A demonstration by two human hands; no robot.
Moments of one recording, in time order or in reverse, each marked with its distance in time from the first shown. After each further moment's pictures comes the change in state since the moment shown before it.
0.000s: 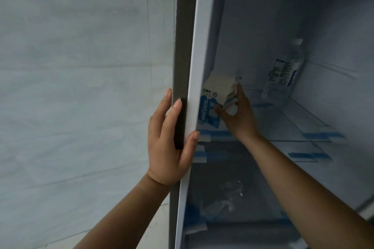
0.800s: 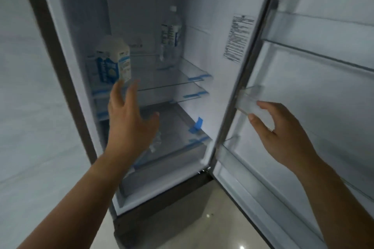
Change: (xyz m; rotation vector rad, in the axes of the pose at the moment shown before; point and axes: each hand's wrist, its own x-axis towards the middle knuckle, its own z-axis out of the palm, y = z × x) left_hand -0.042 0.152 -0.005 -0.103 -0.585 -0.400; right_hand -0.296 -0.076 -0.257 -0.751 0.236 0.211
